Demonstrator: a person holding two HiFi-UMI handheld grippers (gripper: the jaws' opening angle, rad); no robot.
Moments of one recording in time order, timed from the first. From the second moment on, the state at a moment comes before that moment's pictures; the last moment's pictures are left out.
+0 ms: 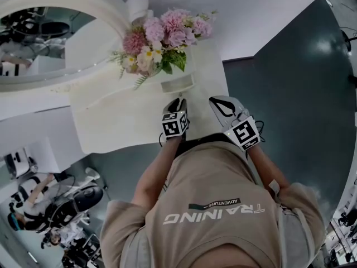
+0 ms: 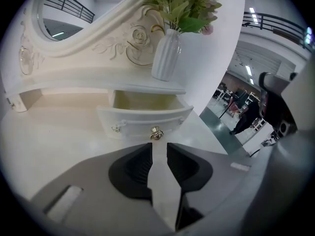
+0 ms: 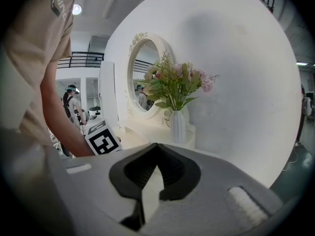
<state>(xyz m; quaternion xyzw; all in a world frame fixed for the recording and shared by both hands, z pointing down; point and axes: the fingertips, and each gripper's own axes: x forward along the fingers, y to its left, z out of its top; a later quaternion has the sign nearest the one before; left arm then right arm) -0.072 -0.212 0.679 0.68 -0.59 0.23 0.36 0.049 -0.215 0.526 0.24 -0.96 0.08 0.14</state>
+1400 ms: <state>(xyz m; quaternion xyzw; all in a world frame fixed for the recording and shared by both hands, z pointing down) -0.155 -0.187 0.405 0.80 -0.58 0.08 0.11 -0.021 -0.202 0.410 0.28 -0.96 0.00 0.08</state>
